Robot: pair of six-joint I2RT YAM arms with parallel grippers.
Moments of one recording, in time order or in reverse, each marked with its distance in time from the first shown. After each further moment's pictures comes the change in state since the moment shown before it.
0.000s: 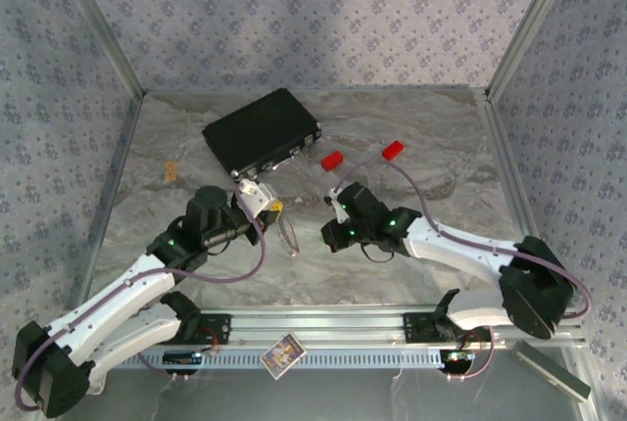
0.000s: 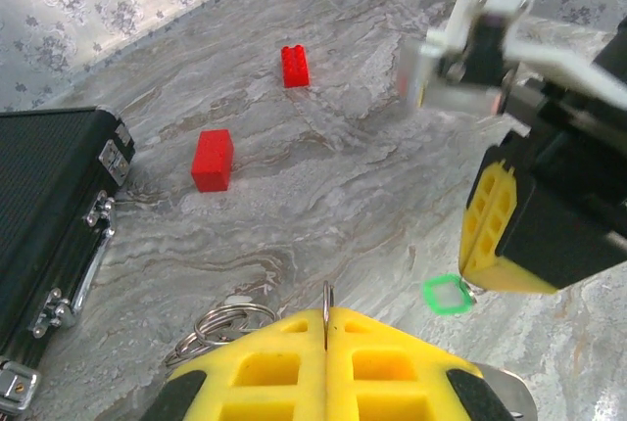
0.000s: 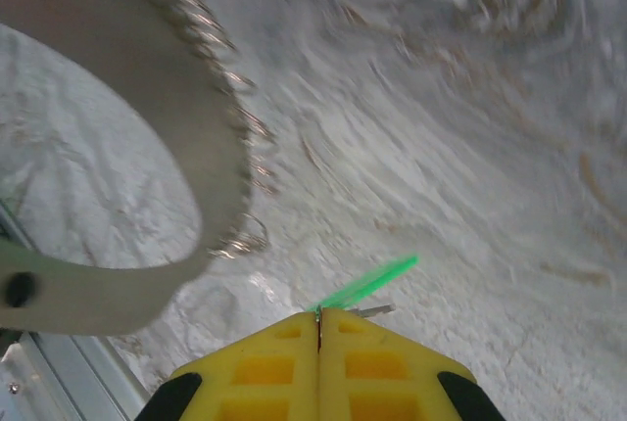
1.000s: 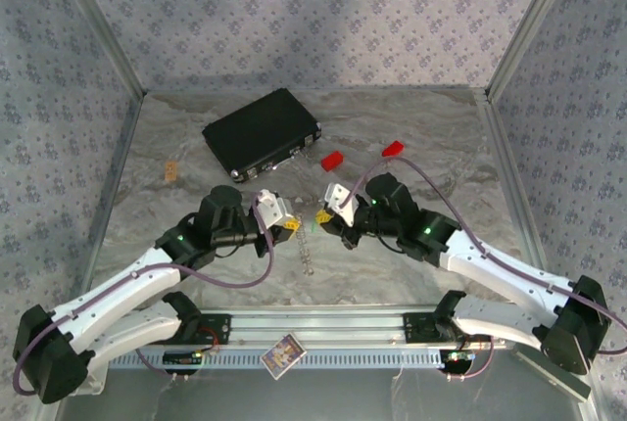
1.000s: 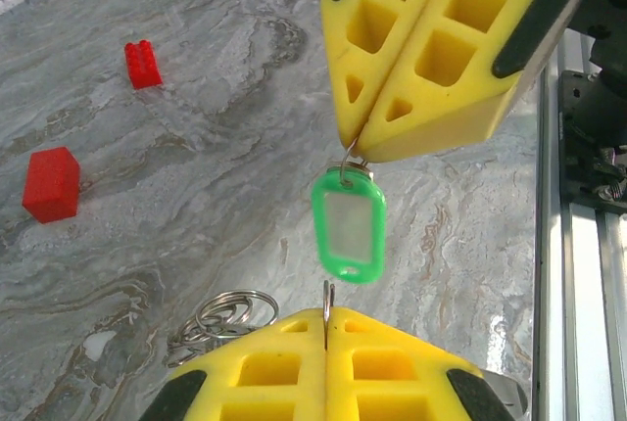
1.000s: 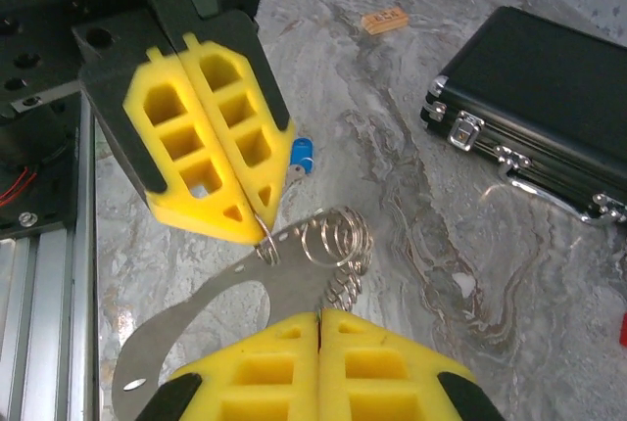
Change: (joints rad) left arm -0.082 0.078 0.046 -0.061 0.190 0.047; right arm -0.008 -0.224 0.034 0.049 -0.148 -0.671
